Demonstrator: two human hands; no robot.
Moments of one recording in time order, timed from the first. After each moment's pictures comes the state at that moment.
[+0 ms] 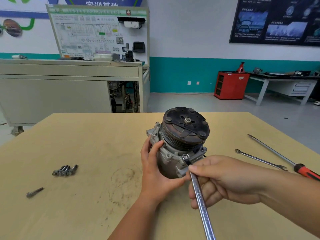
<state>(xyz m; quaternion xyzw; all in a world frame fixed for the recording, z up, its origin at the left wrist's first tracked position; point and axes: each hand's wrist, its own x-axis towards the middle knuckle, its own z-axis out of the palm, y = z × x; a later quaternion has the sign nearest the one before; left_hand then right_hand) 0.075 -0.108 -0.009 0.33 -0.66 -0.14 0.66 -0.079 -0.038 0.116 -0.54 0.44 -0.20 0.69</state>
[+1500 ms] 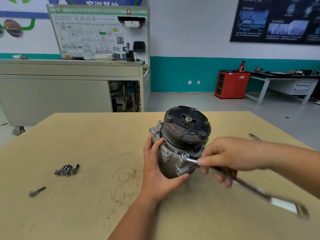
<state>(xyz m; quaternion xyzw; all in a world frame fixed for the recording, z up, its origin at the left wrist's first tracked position) 0.083 -0.107 -0.009 0.34 -0.69 -0.17 0.62 -0.095 -0.059 0.144 -0.73 0.55 -0.06 0.40</state>
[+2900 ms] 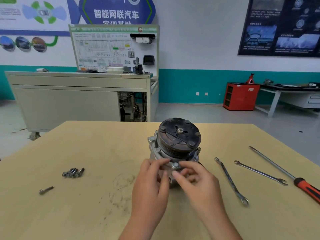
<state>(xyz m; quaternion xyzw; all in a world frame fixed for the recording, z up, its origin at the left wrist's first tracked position) 0.070 -0.033 0.043 0.47 -0.67 -0.07 0.57 -0.053 -0.041 0.047 -0.59 0.49 -0.58 0.27</state>
